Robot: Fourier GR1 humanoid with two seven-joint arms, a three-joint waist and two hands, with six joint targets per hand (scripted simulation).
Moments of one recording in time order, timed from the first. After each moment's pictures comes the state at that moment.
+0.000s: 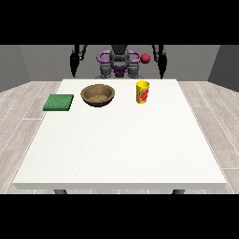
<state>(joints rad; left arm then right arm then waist) 0.00 0.11 0.01 -1.56 0.03 0.00 0.02 0.01 -0.10 -0.01 -1.57 -0.01 0.00 -0.01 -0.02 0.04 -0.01</state>
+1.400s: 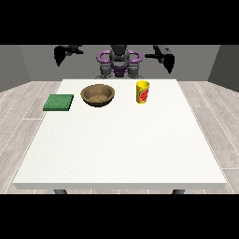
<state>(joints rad) -0.16 0.13 0.19 -1.48 0.14 -0.07 -0.23 -0.06 -0.23 -0.22 -1.61 -0.23 0.23 -0.07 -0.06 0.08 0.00</state>
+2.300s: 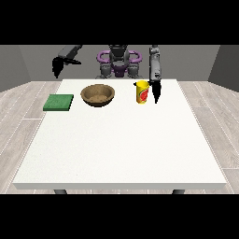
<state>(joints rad) -0.37 0.07 0.22 -0.88 0.04 0.04 -0.74 -0.14 -0.23 -0.23 -1.49 -0.19 0.28 -0.25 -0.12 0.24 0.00</state>
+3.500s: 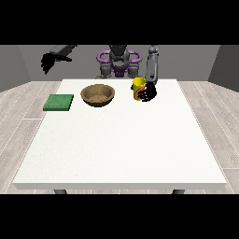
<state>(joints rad) -0.46 0.08 0.17 -0.63 -0.16 0.40 -0.87 -0.18 -0.33 -0.31 -1.35 -0.24 0.37 -0.23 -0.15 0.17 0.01</state>
